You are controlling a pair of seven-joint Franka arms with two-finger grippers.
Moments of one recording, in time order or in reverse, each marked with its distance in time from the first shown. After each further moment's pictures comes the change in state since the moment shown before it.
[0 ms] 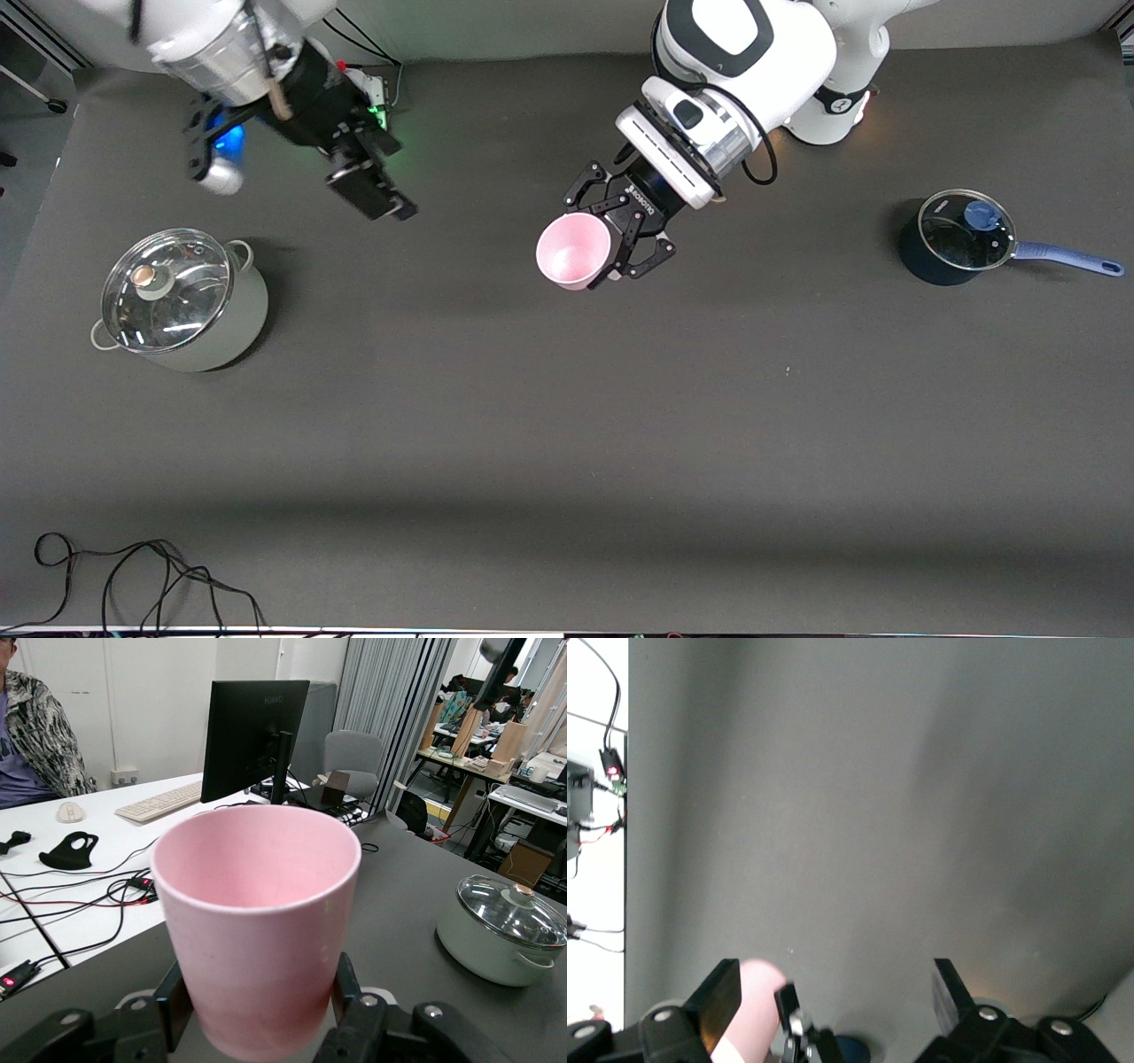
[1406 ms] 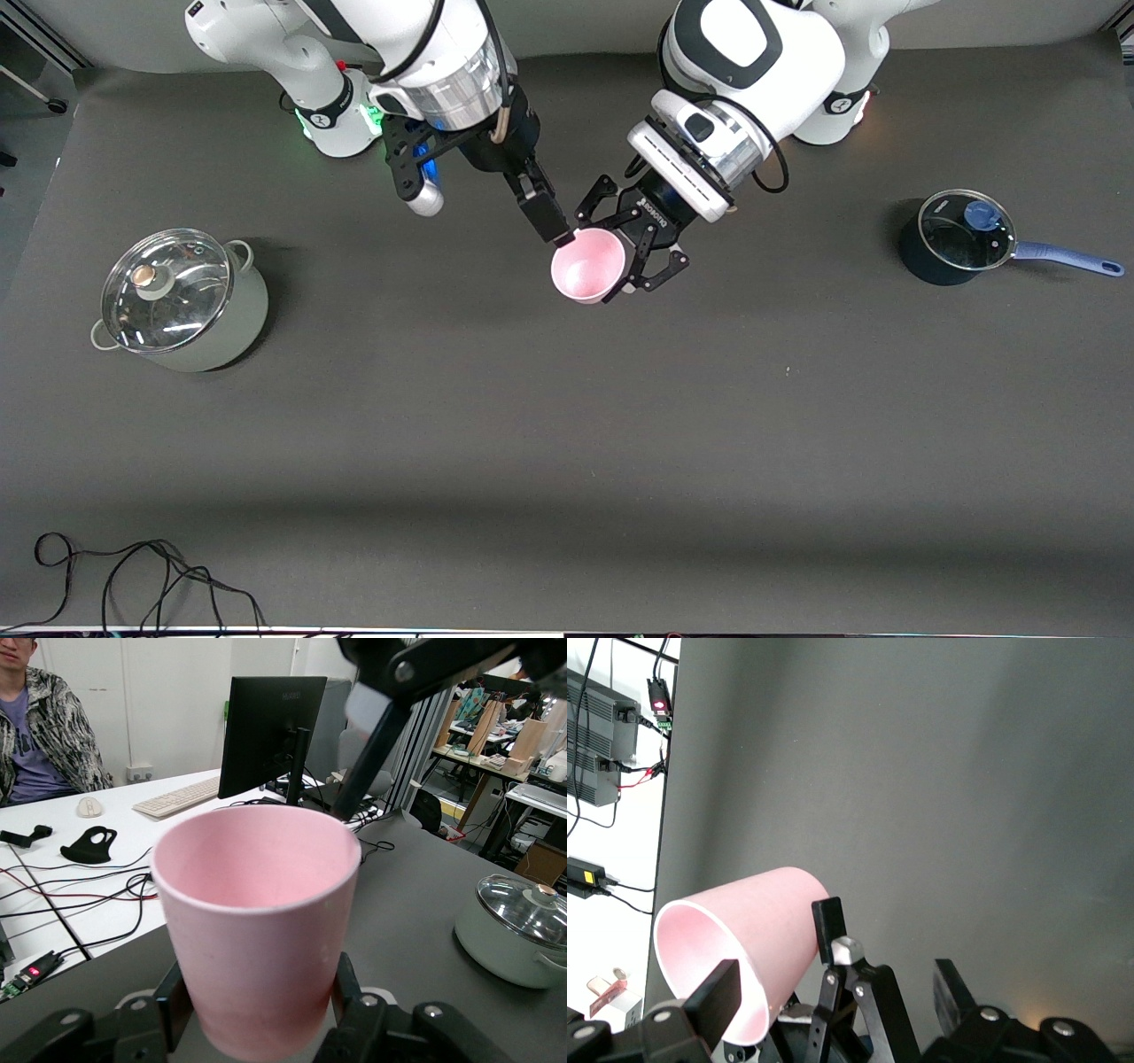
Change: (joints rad) left arm -0.001 0.001 0.030 -0.002 0.000 0.003 0.000; right arm 0.189 0.250 -0.005 0.187 -0.112 0.180 0.103
